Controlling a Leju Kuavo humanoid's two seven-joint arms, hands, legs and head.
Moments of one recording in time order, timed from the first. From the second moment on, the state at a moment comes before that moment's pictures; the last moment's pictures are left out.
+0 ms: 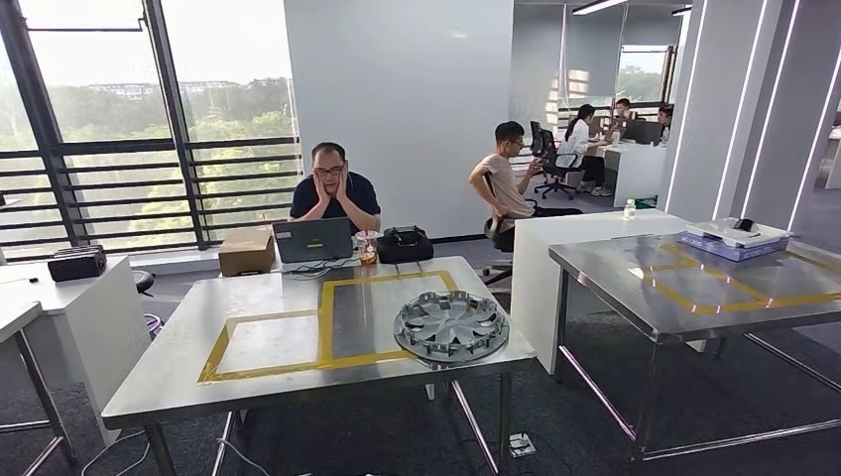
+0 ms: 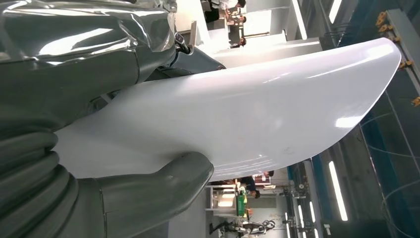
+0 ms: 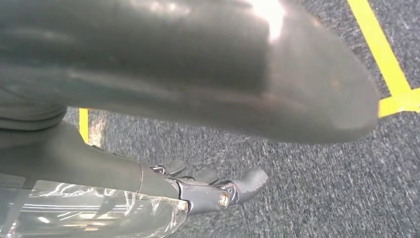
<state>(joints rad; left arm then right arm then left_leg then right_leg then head) -0.11 0.24 -0.64 -1.84 0.29 -0.01 -0.45 -0.01 -0.24 1.40 -0.38 -1.49 -0.20 -0.33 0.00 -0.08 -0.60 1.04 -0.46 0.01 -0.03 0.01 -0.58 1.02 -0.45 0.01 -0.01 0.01</state>
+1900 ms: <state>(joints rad) -0.17 0.22 -0.68 -1.79 0.33 0.05 -0.47 -0.02 -0.24 1.42 -0.37 -1.49 -0.22 -0.33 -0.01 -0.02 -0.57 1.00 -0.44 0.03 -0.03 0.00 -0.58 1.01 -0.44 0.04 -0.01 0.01</state>
